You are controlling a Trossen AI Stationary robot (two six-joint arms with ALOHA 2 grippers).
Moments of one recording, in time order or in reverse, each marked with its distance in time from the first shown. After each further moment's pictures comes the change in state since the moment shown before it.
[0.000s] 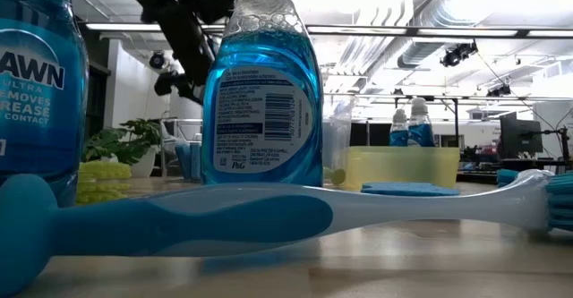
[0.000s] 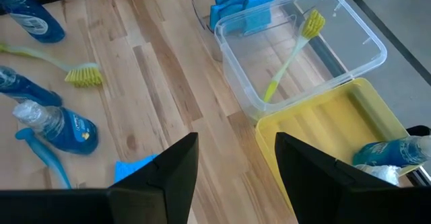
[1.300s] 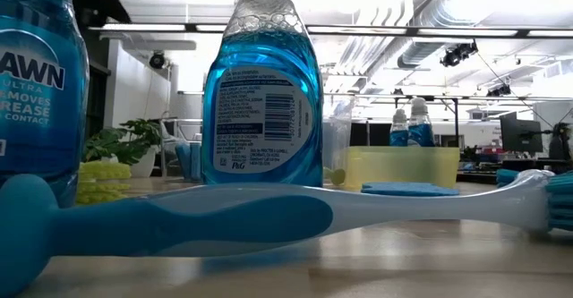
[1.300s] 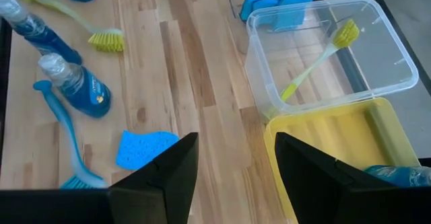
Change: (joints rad) left arm -0.457 -0.544 0.003 -0.491 0.718 -0.095; right arm 0.000 0.000 0.000 0.000 -0.102 -0.185
